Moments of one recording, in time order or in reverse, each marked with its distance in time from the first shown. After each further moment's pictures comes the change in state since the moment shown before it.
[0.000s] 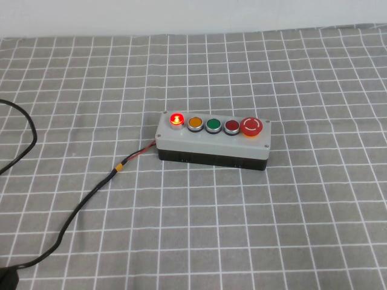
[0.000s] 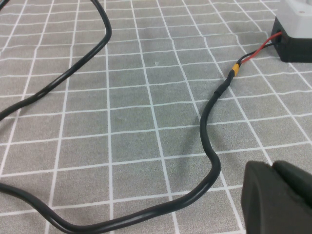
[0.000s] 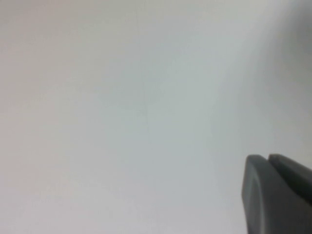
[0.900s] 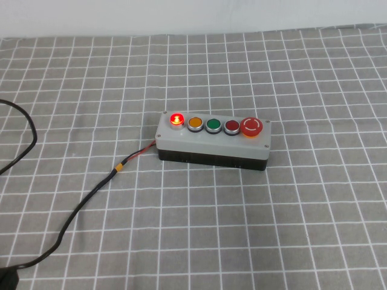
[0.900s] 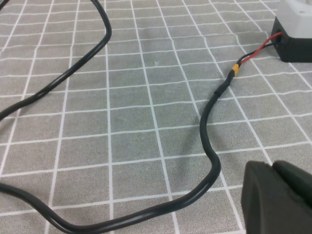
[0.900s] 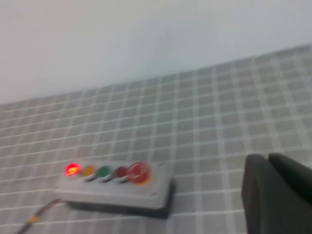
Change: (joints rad) right arm 0.000 0.563 -0.726 0.167 1.087 0.039; left arm 0.000 0.000 0.000 0.000 0.000 0.000
